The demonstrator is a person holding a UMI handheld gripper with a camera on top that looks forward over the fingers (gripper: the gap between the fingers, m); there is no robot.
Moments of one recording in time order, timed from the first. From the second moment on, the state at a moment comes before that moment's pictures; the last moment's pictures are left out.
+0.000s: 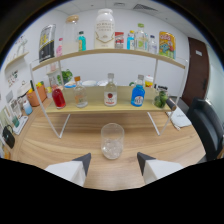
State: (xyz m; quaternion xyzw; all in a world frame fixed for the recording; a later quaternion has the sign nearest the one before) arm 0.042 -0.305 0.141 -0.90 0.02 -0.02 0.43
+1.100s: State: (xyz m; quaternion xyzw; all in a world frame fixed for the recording) arm -0.140 -0.145 0.200 -0.79 -0.01 0.03 0.61
